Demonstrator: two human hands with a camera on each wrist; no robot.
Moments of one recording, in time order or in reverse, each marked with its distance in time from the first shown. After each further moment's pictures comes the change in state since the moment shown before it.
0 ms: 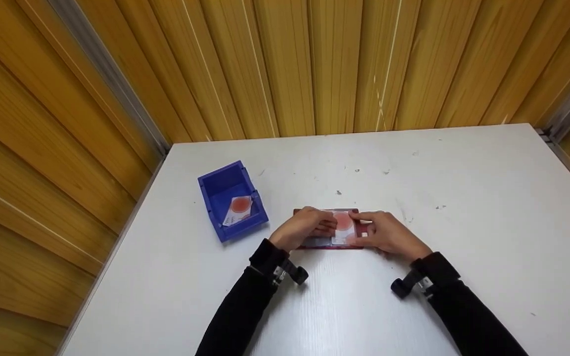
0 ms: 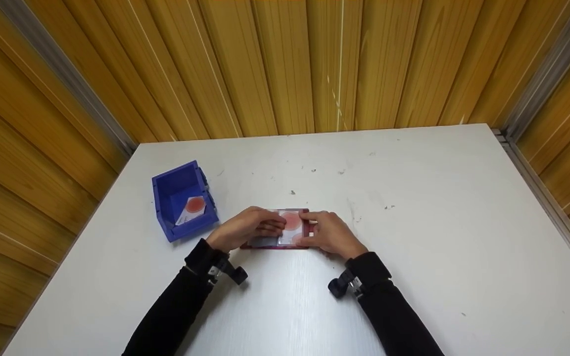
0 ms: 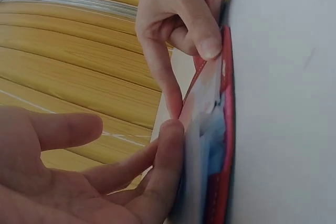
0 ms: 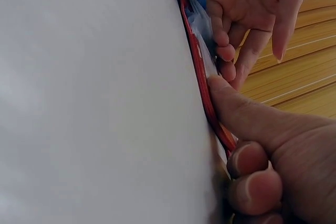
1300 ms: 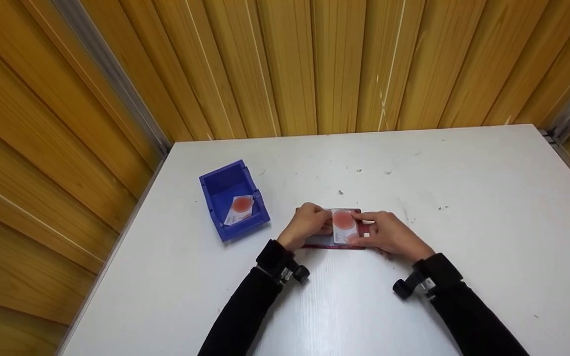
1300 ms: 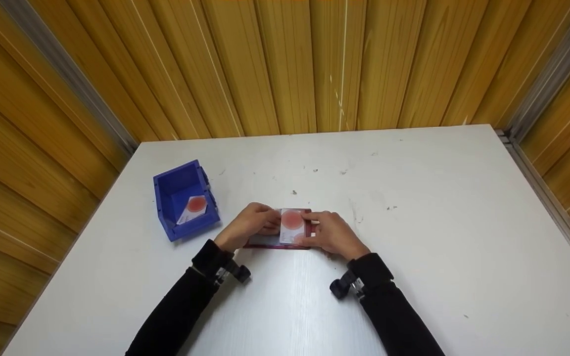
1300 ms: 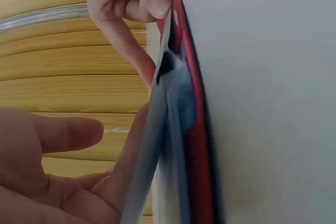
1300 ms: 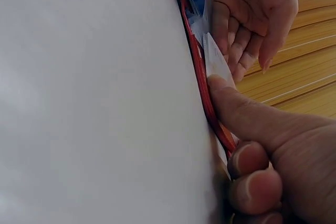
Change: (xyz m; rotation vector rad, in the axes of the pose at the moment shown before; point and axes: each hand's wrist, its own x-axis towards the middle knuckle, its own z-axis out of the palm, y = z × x) left_hand 0.007 -0.004 0.007 0.124 0.202 0.018; right_hand -0.001 0.001 -0.002 0.043 -0.038 0.007
